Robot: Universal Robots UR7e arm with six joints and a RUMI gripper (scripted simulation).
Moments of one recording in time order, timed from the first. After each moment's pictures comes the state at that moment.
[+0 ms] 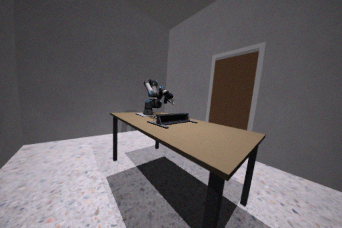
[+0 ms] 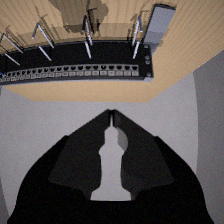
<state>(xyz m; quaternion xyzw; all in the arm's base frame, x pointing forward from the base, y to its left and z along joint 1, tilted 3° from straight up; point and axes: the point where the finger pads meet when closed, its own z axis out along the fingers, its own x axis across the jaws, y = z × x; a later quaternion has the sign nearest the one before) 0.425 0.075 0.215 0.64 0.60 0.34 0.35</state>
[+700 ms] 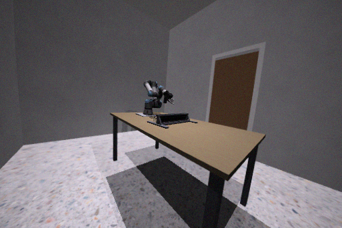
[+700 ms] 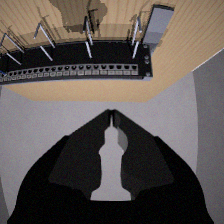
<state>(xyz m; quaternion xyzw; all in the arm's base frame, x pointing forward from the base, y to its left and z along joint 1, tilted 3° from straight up) 0.419 0.075 0.219 0.64 0.60 0.34 0.34</state>
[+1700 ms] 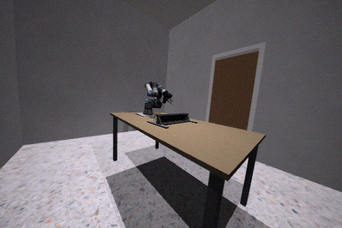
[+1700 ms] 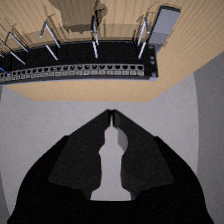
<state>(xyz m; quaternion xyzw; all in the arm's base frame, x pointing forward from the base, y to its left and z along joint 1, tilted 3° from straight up) 0.418 0.061 0.219 0.64 0.60 0.34 0.35</state>
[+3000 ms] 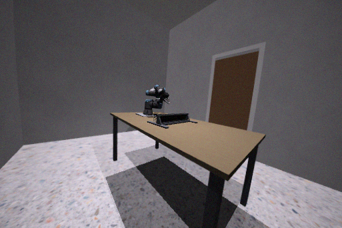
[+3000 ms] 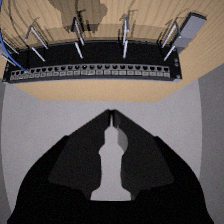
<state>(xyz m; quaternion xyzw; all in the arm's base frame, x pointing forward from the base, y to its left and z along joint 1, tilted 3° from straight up) 0.415 -0.002 0.218 0.64 0.60 0.33 0.35</state>
